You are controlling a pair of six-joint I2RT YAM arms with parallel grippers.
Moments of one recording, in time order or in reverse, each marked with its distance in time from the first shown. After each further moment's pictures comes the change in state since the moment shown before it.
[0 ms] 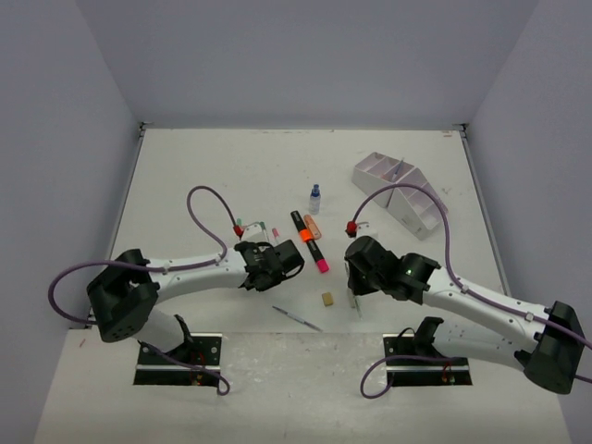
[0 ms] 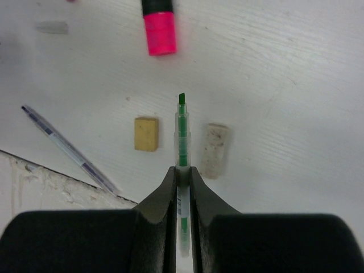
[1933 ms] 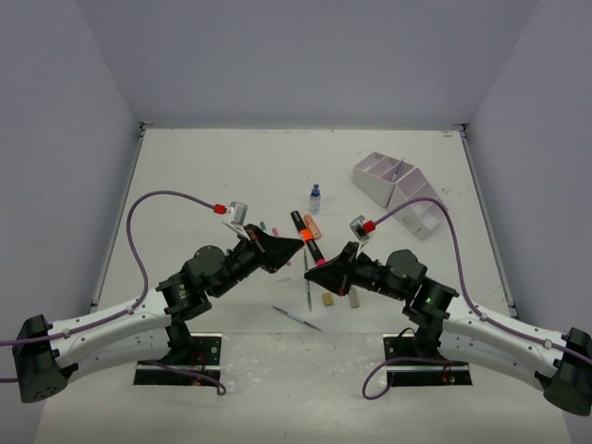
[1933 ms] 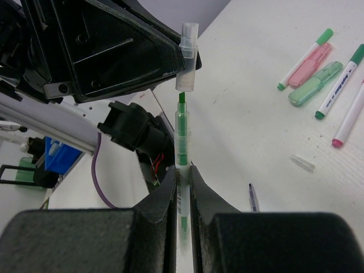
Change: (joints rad) left arm 0.000 -0.678 -0.368 1.066 0.311 0.609; right arm 0.033 -0.282 -0.298 0.955 -0.421 0.052
